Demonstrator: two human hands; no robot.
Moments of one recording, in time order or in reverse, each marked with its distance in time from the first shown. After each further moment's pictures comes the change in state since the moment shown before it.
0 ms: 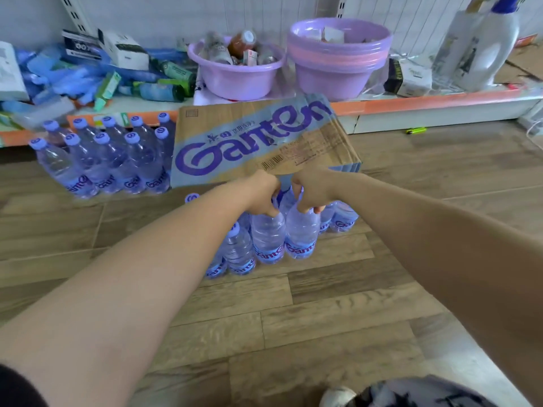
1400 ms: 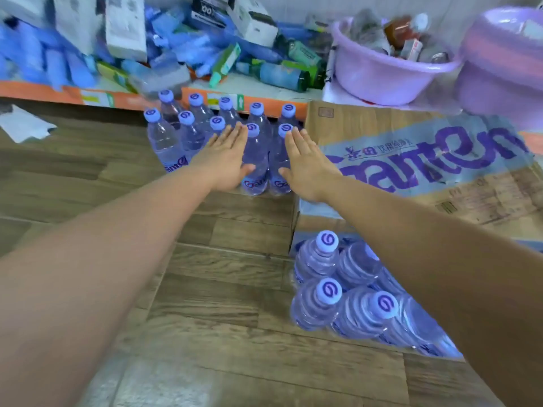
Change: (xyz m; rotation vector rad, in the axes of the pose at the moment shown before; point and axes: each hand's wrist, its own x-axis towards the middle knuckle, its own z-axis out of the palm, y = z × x) left_hand -0.039 -0.315 0.011 -0.050 0.206 -0.464; right_hand 0.233 -0.210 0.011 -0.188 0.368 -0.357
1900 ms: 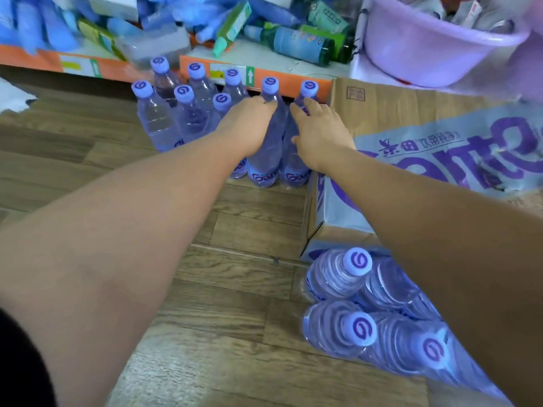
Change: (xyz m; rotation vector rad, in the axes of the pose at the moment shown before) left_hand 0.082 0.001 0.006 -0.024 0.220 0.055; right_hand 0.077 0.013 0.010 -0.162 0.177 0.028
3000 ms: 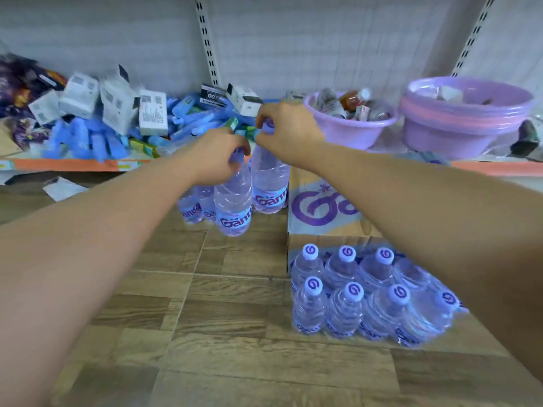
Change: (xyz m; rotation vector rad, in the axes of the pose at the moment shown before) left_hand -0.147 0.053 -0.189 0.014 0.108 0.151; right_hand -0.116 -0.041 -0.209 0.416 0.387 -0.045
